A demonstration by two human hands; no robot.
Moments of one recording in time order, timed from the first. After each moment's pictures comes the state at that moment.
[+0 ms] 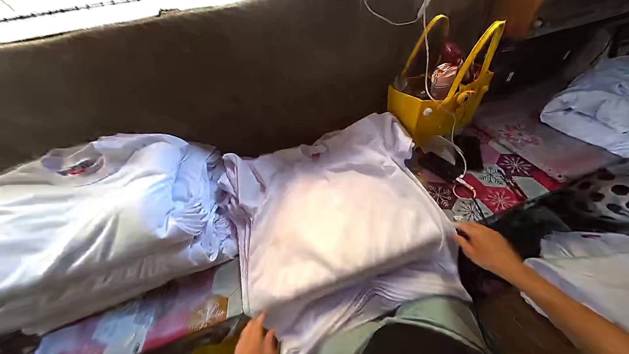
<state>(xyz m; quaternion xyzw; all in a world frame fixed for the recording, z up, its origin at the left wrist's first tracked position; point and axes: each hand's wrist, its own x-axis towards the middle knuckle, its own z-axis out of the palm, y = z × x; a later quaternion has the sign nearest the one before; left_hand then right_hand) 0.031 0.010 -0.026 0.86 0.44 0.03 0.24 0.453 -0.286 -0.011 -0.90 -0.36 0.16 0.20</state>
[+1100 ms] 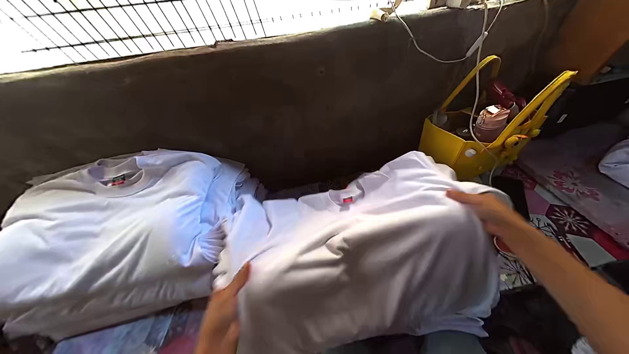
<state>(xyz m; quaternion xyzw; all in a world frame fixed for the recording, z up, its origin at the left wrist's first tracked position) 0.130 0.156 0.046 0.49 0.48 0.40 0.60 0.546 -0.123 0.087 -0.72 -0.13 0.25 0.64</state>
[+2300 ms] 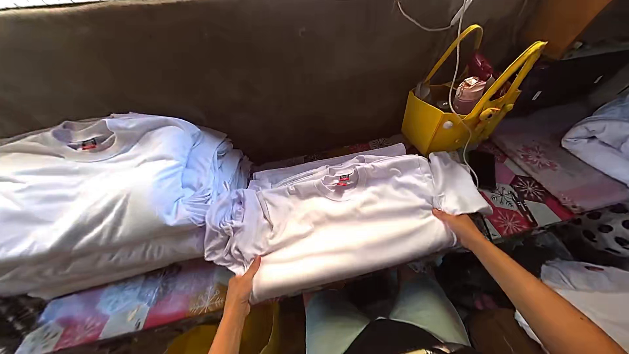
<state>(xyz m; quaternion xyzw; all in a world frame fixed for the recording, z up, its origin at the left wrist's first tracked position) 0.096 0.124 -0.056 0.54 0.63 0.23 0.51 0.524 -0.203 -0.051 -0.81 -0.07 0.23 0.54</state>
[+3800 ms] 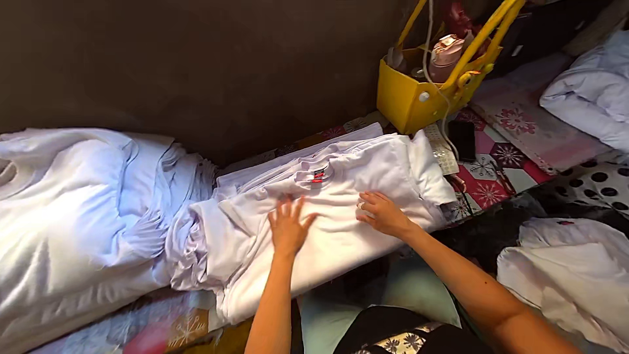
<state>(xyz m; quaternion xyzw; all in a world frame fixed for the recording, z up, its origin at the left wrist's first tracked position) 0.285 0.129 -0.088 0.95 0.29 0.05 0.12 0.472 -0.113 -0.056 -0.80 -0.52 0.11 0.26</state>
